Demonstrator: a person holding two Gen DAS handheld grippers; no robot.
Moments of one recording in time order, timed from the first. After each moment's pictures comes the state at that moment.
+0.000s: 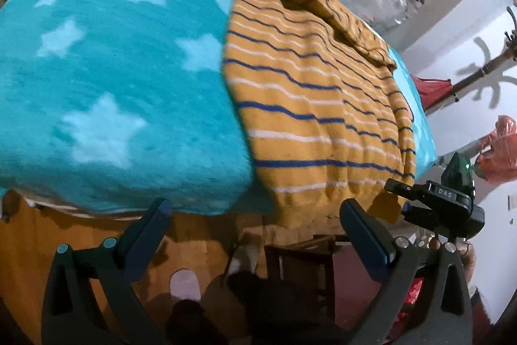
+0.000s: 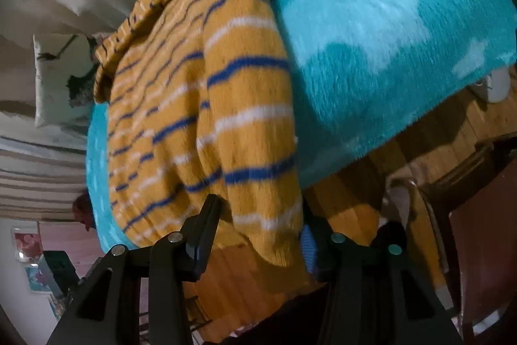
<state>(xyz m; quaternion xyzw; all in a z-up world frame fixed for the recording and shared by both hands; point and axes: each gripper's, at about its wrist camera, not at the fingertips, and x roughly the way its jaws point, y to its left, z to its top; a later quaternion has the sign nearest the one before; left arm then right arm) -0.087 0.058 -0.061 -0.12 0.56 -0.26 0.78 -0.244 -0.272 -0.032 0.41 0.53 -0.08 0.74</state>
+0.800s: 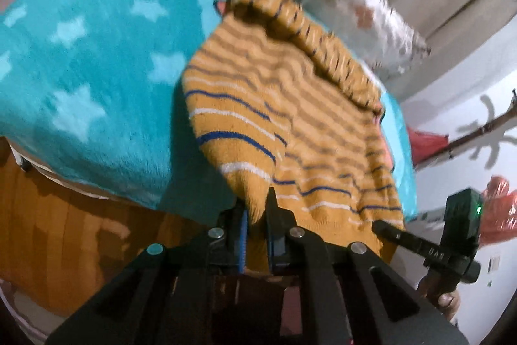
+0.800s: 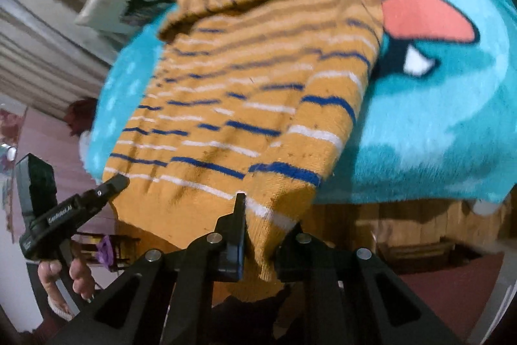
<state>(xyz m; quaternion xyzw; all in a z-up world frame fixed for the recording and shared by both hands) -0.114 0.018 -0.003 -0.23 0.53 -0.18 0.80 -0.221 -0.274 0.048 0.24 0.55 0.07 0.80</state>
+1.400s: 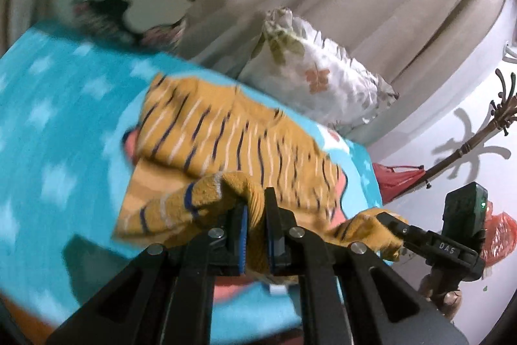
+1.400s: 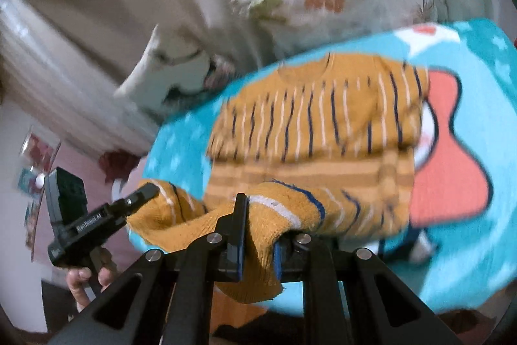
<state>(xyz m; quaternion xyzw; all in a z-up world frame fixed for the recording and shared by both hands) 0.088 -0.035 0.081 -0.21 0.45 -0.26 0.83 -0.076 -0.314 0.162 0.27 0.44 0.07 0.85</state>
